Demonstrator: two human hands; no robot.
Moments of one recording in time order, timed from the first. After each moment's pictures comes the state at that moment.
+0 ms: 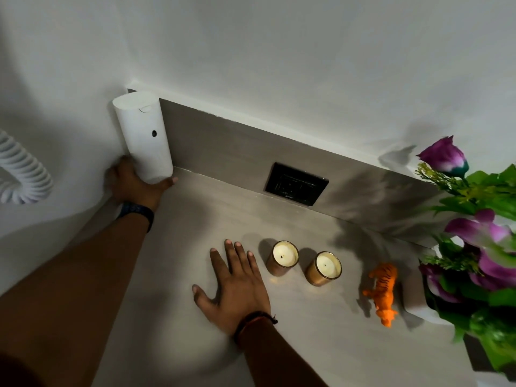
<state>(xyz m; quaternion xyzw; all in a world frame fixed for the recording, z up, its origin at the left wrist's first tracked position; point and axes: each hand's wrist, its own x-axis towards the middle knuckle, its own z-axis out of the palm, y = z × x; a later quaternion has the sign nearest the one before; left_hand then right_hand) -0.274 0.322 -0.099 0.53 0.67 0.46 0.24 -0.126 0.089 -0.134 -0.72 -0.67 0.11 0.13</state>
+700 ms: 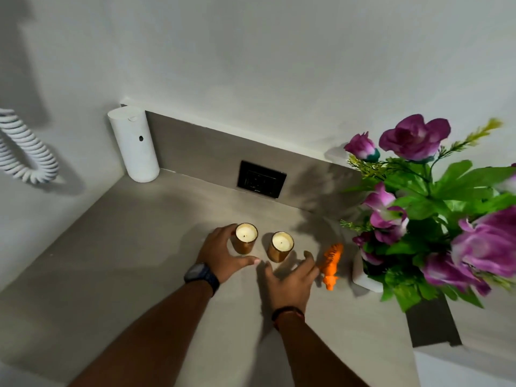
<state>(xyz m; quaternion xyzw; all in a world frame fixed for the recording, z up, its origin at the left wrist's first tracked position) -0.141 0.102 -0.104 0.72 0.52 0.24 0.39 -0.022 -0.010 -0.095 -0.85 -0.29 0.12 0.42</state>
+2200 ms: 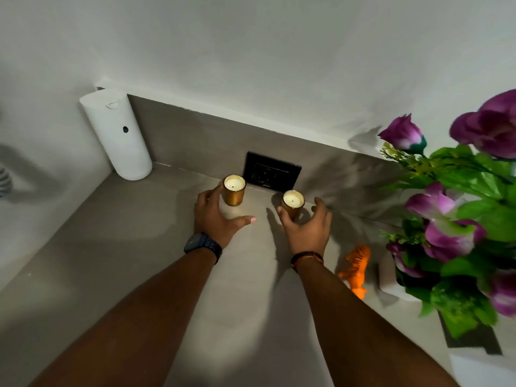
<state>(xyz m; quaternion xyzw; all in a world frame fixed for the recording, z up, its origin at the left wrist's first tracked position) -0.126 0.190 -0.108 0.68 0.57 0.33 0.33 0.032 0.102 -0.094 -0.82 -0.30 0.07 0.48</state>
